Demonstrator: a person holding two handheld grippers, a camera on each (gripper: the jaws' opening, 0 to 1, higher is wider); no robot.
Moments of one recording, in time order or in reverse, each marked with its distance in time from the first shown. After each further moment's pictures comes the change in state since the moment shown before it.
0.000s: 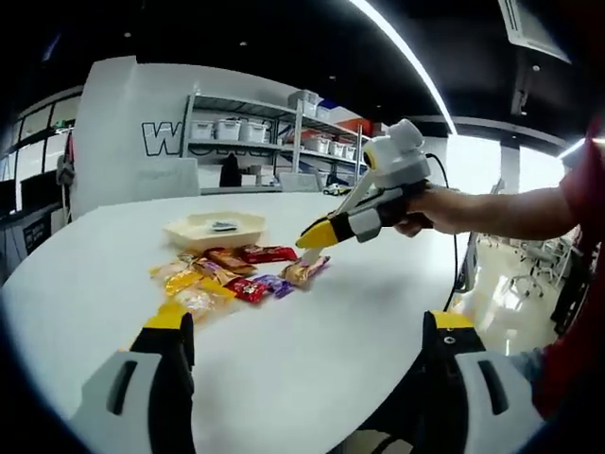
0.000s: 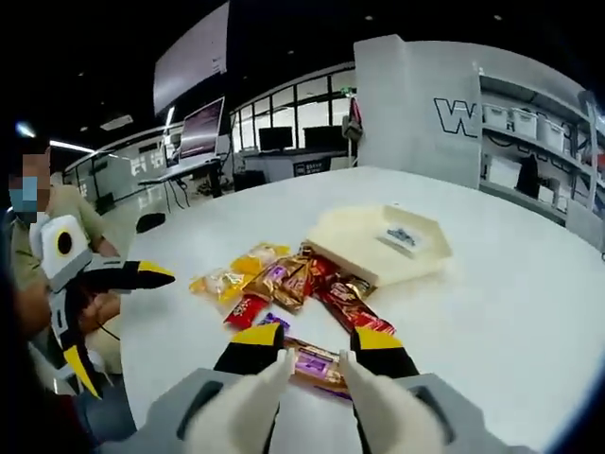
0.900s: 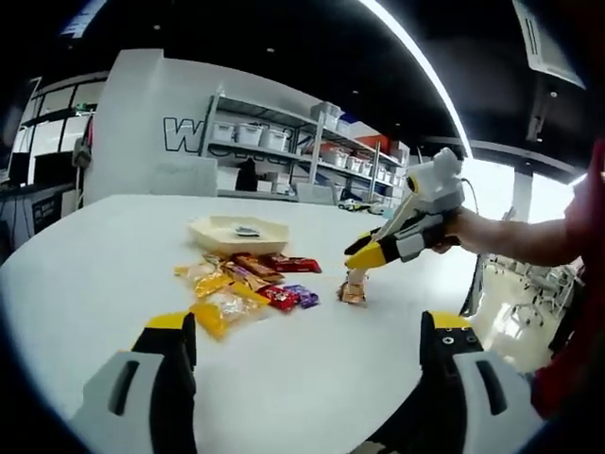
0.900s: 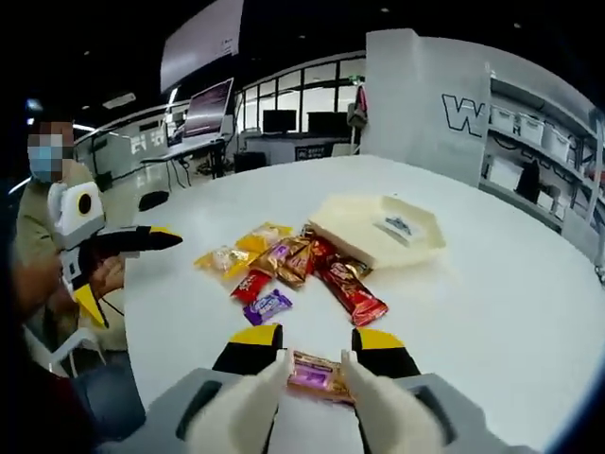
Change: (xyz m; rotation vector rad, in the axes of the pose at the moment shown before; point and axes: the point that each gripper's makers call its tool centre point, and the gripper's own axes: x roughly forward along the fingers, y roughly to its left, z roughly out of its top) left arm -0.008 0.026 0.014 -0.098 -0.057 0.029; right arm -0.033 -0.003 -0.017 -0.007 0.061 -0.045
